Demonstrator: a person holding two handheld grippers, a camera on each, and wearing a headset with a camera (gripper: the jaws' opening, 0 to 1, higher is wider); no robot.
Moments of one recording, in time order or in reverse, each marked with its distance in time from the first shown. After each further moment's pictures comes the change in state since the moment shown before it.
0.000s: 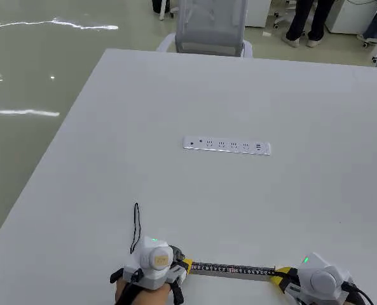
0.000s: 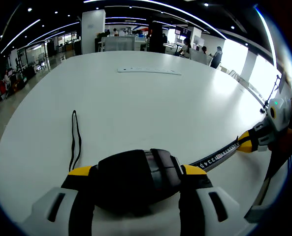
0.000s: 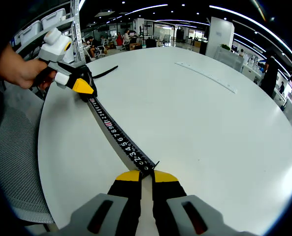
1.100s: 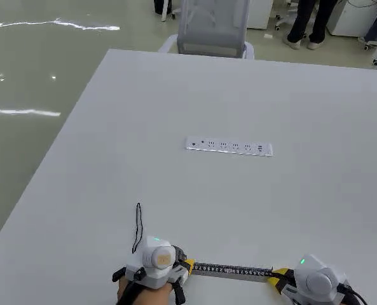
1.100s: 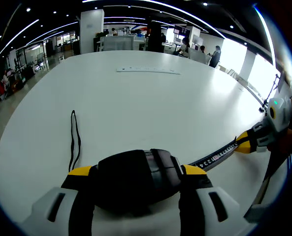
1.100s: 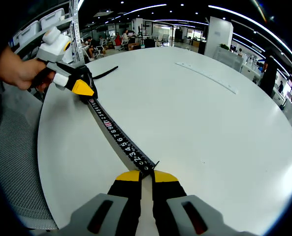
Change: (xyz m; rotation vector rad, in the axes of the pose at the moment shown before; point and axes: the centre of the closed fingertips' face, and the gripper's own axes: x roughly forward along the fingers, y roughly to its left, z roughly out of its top) left arm 0.001 -0.001 0.000 0.007 0.005 -0.010; right arm 0.005 0.005 0.005 0.007 -0.002 -0.008
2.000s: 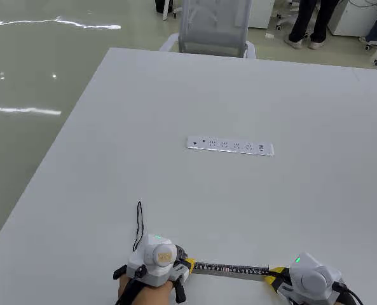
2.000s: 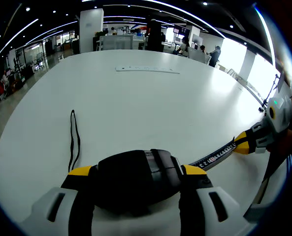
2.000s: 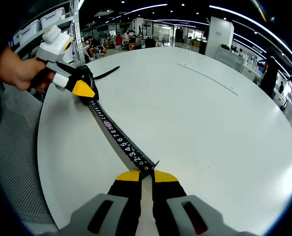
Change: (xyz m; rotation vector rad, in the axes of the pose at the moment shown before) left arm 0.000 -0.001 -0.001 0.001 0.006 -0.005; right arm 0.005 0.006 0.005 -0.003 0.006 0.000
